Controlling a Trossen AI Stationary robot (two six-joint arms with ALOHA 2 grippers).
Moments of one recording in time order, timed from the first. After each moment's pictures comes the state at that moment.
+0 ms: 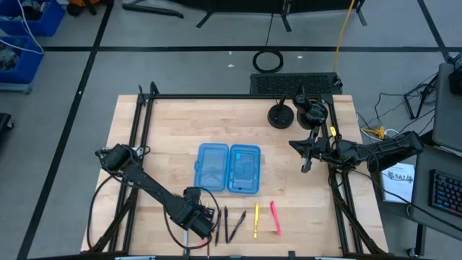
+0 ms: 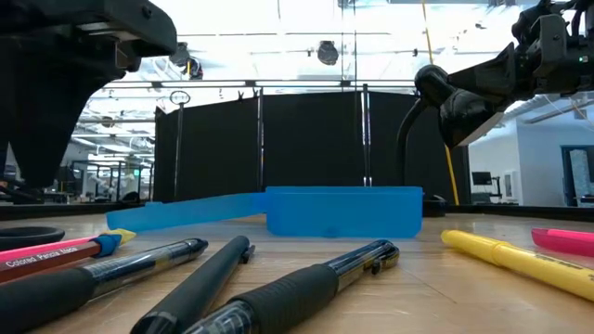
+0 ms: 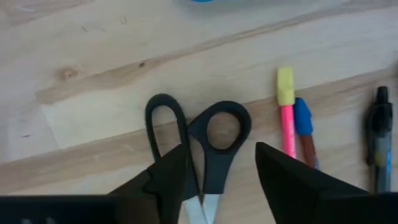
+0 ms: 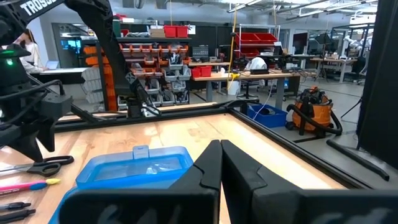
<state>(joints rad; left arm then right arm) -0.63 1.98 1.47 -1.15 -0.08 -1.96 0.20 0.25 0.01 0.30 0.52 -0.01</state>
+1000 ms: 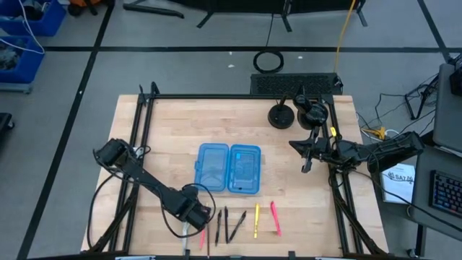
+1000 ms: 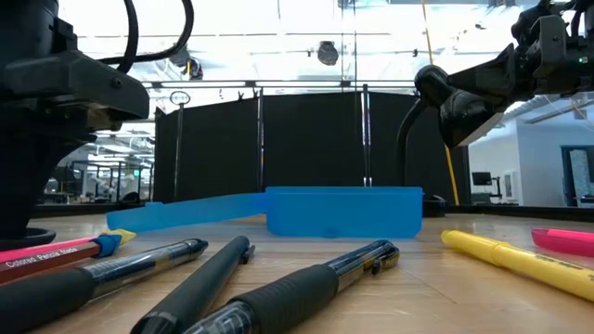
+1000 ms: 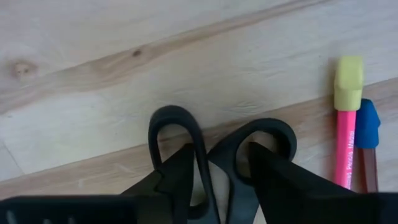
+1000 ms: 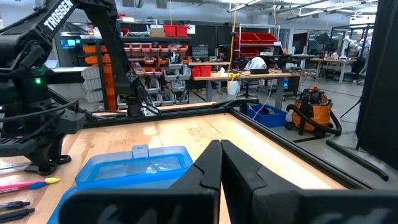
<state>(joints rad) -0.60 1.96 1.16 -0.76 0.01 -1.91 0.20 0.25 0.02 0.30 0.52 -0.02</state>
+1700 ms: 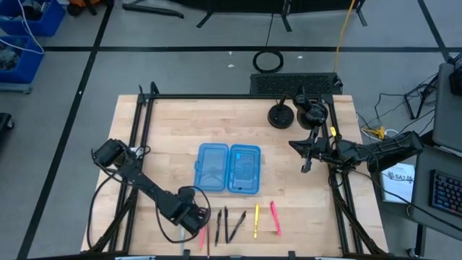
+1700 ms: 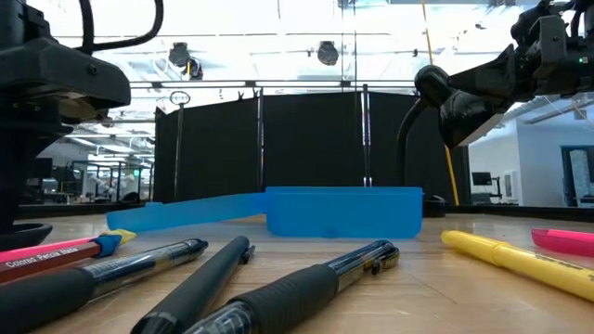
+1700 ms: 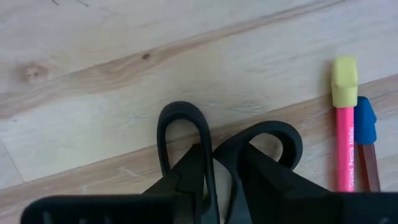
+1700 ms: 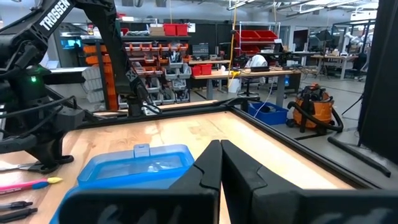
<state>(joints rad) -0.65 1.89 1.15 -0.83 -0.13 -1.96 0.20 0.25 0.01 0.30 0.52 0.01</state>
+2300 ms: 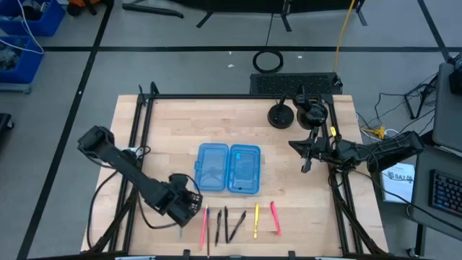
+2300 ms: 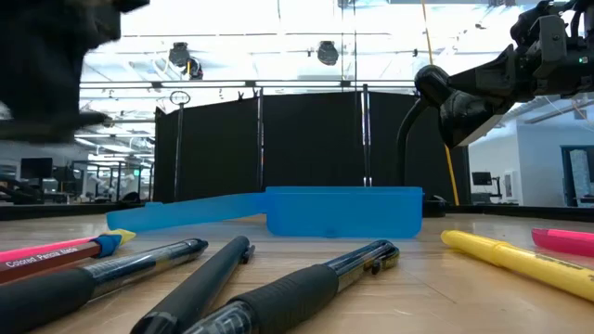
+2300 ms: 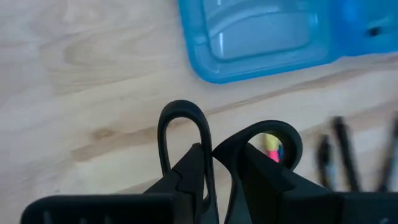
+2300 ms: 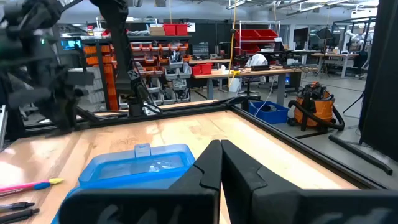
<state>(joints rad) -0.64 1.62 1.18 -1.00 -0.30 -1.96 0.20 0.25 0.02 0.30 0.52 0.01</state>
